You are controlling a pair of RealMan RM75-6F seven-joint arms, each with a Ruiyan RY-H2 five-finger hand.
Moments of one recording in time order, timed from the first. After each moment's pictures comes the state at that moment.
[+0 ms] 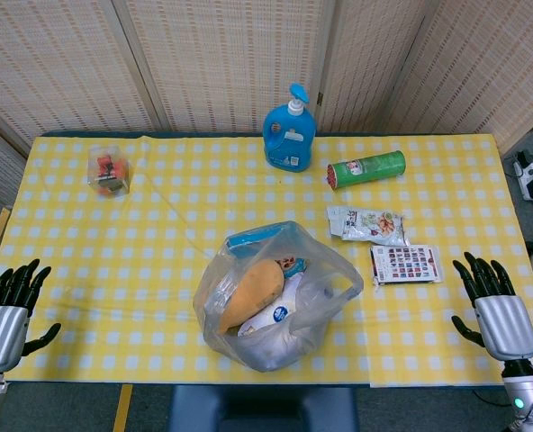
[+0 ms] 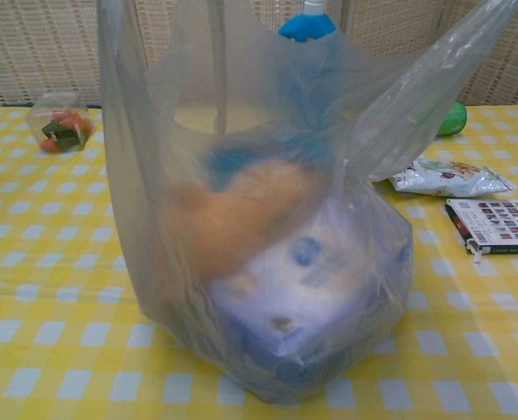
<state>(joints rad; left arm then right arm) -0.10 -1.16 -0.03 -1.58 1.57 1.54 0.10 0.08 -1.14 0.03 -1.62 -1.53 1.45 -0.15</state>
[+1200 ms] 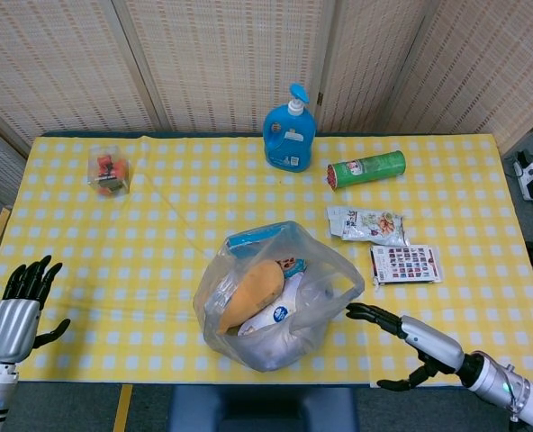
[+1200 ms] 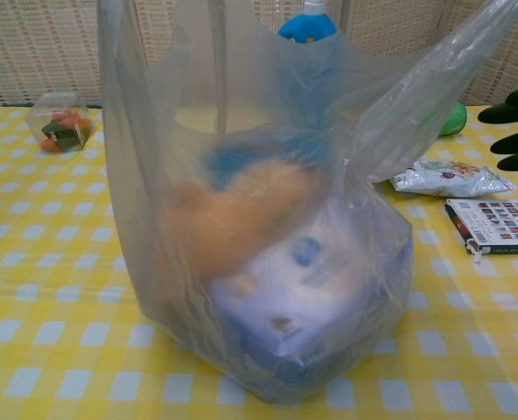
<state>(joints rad) -0.14 -1.19 -0.05 -1.56 1.53 1.47 0.10 0.49 -1.01 -0.23 -1.50 -2.14 1.49 1.23</state>
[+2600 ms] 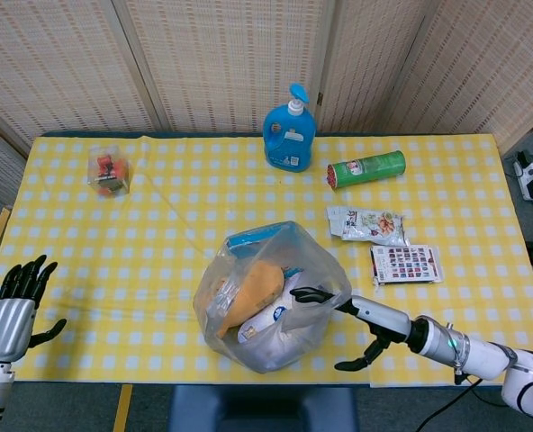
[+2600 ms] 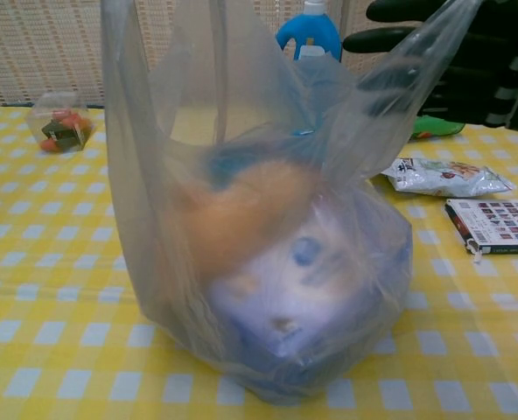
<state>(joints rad) -0.14 -1.18 -0.04 -1.55 1.52 1.47 0.07 0.74 -1.16 -0.21 -1.45 -2.08 1.51 1.43</state>
